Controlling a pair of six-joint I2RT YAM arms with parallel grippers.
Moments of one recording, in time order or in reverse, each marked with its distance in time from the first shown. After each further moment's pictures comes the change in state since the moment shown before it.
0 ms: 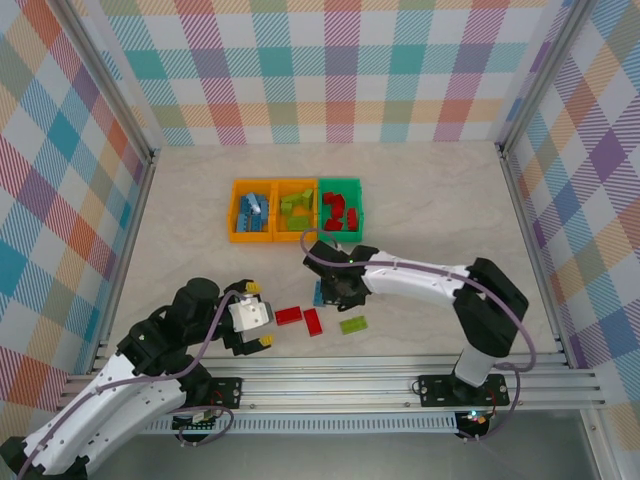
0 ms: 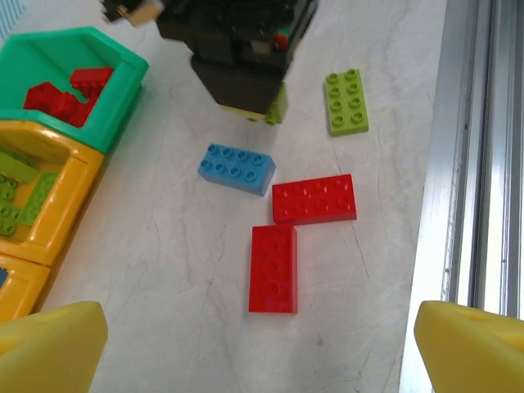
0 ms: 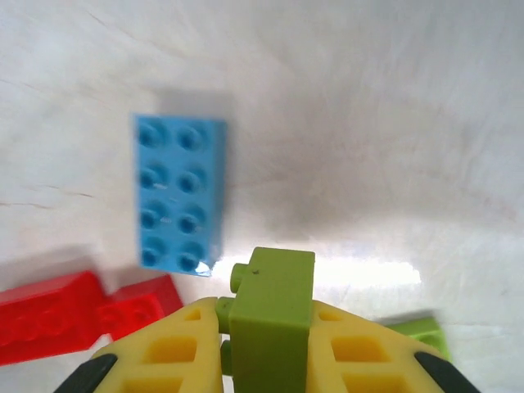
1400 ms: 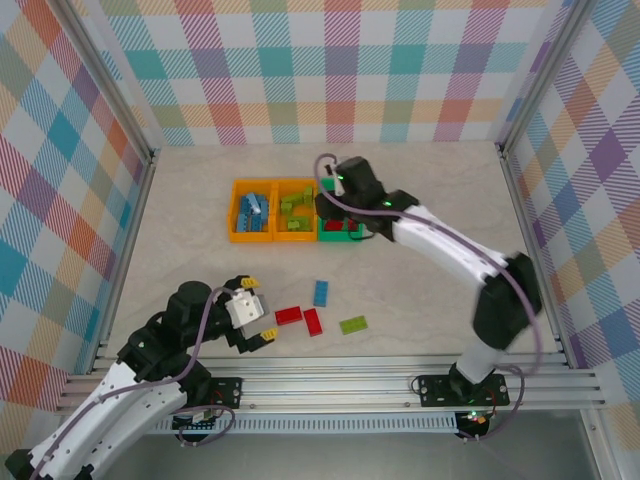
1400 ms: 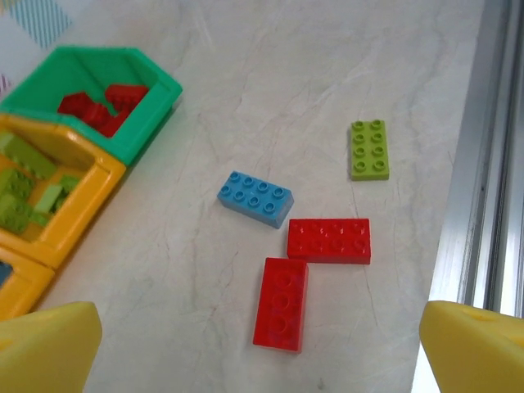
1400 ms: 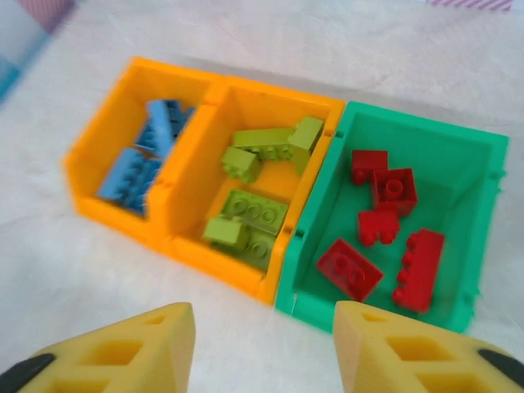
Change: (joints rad) left arm 0.066 -0.023 -0.049 0.117 0.030 -0.165; right arm -0.296 -0.081 0.222 0.312 -0.112 -0.687
